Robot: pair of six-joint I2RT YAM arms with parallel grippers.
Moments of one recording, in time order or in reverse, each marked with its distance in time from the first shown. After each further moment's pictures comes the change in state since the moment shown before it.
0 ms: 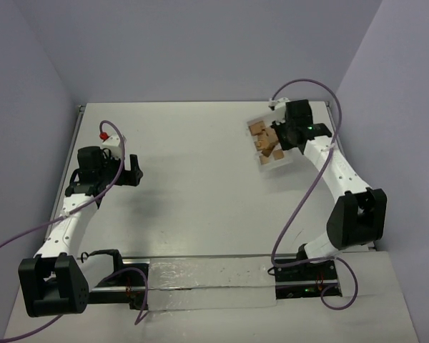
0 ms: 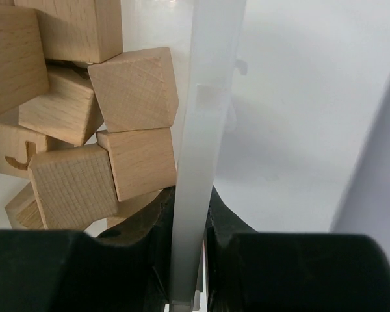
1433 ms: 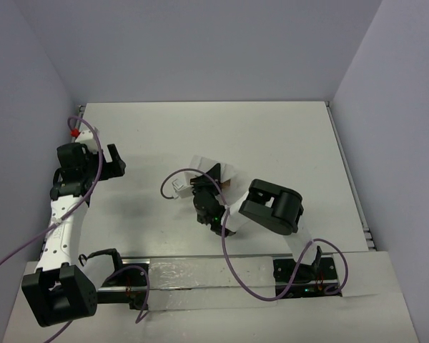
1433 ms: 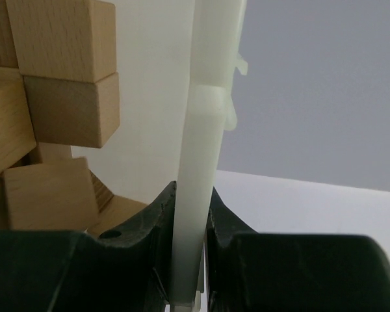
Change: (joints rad) left arm 0.141 -0.055 0.094 -0.099 -0.075 -0.153; right arm 0.979 0.555 -0.479 1.804 1.055 -1.329
